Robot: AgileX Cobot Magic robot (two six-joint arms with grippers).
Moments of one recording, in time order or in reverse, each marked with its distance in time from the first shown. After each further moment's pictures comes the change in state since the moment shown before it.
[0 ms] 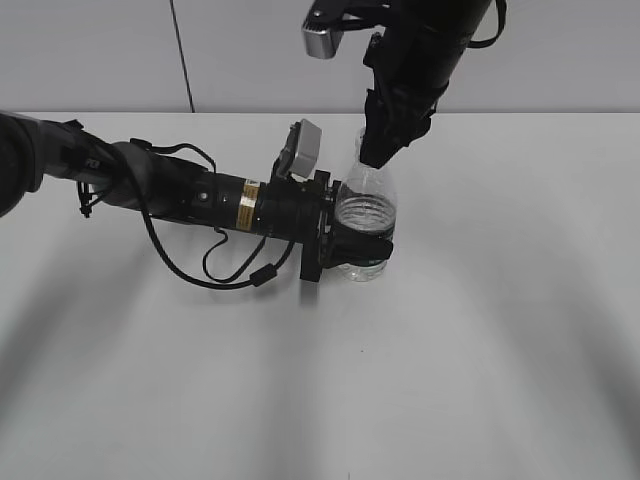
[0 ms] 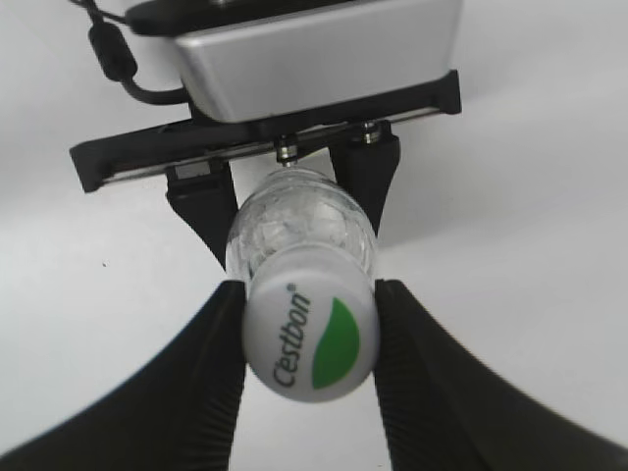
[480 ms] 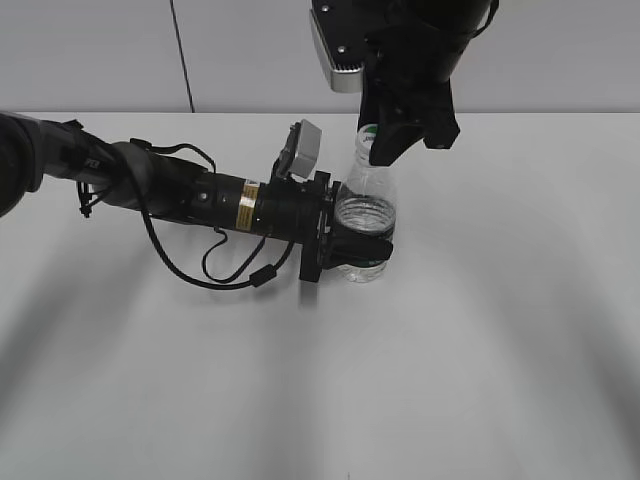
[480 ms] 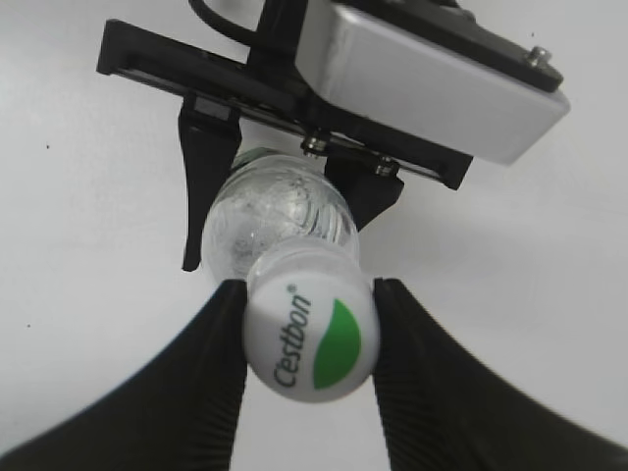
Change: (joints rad) left arm 0.000 0.000 0.000 0.005 -0.004 -0.003; right arm 0.000 -0.003 0.000 0.001 0.000 -0.492
